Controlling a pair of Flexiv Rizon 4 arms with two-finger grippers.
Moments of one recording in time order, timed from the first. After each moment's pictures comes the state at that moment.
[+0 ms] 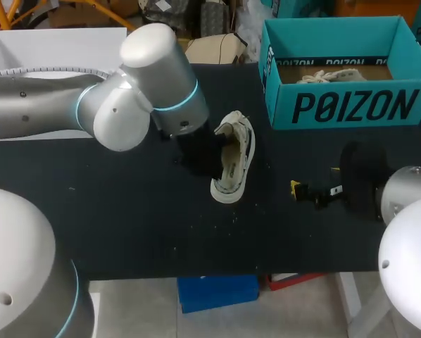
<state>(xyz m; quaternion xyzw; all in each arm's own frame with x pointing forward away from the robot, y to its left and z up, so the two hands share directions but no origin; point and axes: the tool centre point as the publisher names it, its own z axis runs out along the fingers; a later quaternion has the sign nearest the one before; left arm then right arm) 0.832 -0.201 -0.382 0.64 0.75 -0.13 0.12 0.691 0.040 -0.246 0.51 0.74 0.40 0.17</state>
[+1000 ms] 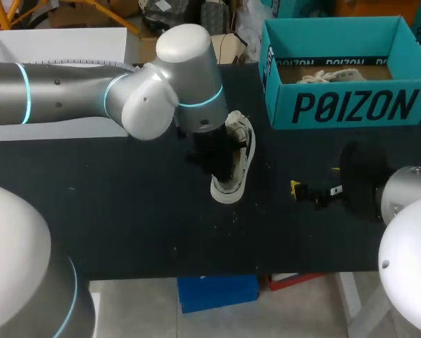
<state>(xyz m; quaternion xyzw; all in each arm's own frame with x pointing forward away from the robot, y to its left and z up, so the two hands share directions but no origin) 0.852 -0.216 -0.420 0.67 0.74 -0.10 0.06 0.691 0.040 -0.246 0.51 0.74 0.40 0.17</state>
